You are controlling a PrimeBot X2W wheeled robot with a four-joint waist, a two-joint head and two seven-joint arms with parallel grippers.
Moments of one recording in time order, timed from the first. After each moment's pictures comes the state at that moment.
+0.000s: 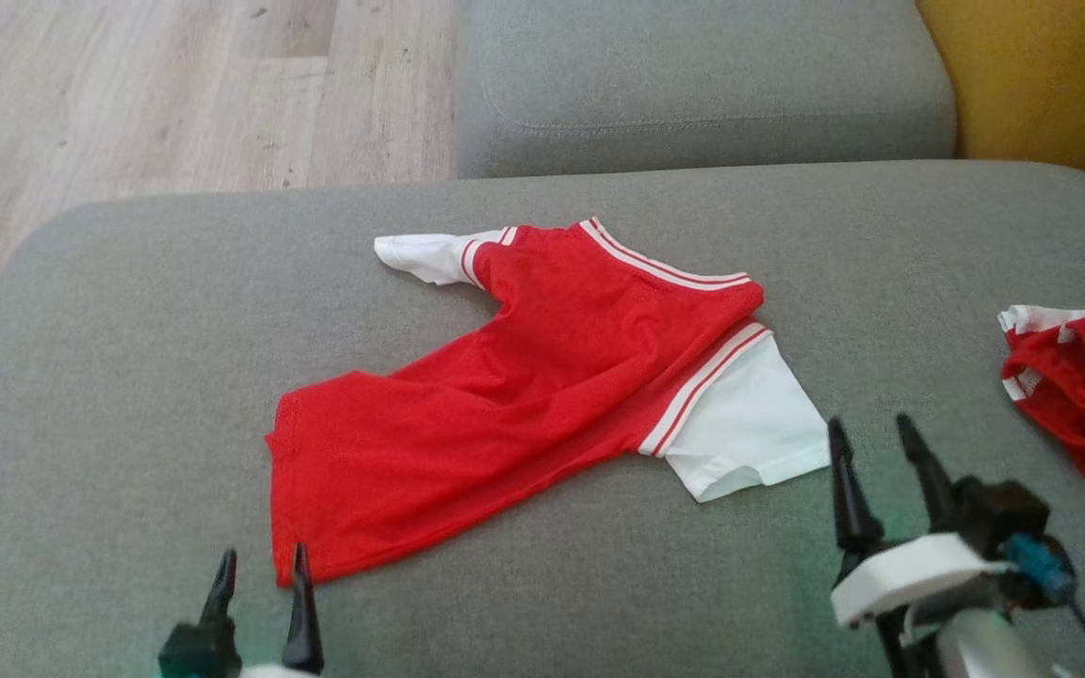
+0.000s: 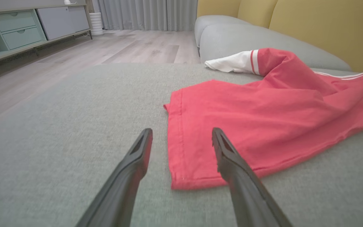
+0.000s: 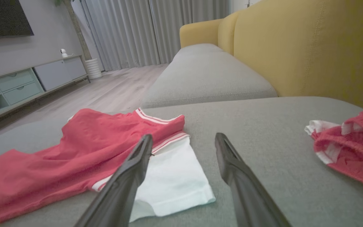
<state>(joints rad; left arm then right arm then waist) 0.01 0.06 -0.09 0.50 -0.16 0.03 -0.25 -0.10 -0.05 0.04 0.46 0.15 0.13 -0.25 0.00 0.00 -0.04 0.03</state>
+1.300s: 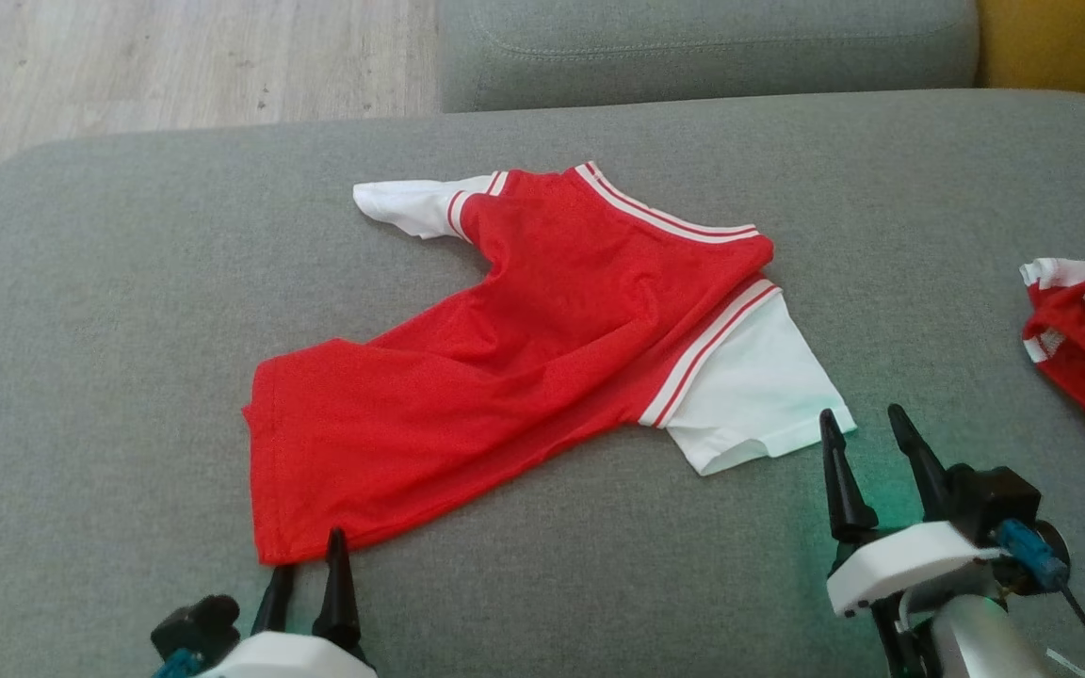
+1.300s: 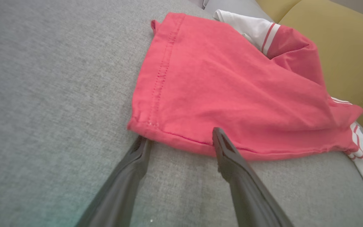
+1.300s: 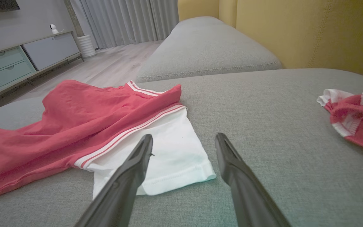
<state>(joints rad) -0.12 0.05 -0.28 0.74 -0.70 -0.12 -0.27 -0.11 -0.05 0.05 0.49 0.13 0.13 -0.25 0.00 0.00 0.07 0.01</state>
